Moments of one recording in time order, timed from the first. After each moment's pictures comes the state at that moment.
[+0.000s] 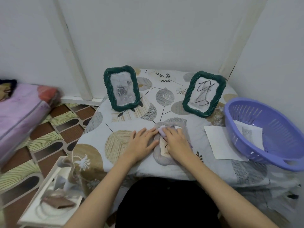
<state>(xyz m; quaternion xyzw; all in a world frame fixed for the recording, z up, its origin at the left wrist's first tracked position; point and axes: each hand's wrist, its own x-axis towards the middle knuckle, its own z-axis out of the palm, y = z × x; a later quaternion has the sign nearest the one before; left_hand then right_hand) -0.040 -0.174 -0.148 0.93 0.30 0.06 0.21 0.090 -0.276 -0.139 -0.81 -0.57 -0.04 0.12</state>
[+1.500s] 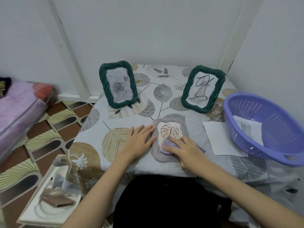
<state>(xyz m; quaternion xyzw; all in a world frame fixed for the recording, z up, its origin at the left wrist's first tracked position) -0.038 -0.171 -0.152 0.94 0.30 0.07 0.17 0.101 -0.338 -0.138 -0.71 -0.69 -0.09 0.10</state>
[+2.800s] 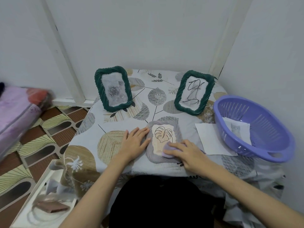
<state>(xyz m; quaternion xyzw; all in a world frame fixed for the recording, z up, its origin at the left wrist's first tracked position) -0.038 -0.176 -0.149 0.93 0.31 0.06 0.18 0.123 -0.363 -0.139 -0.70 -0.70 -0.05 0.12</state>
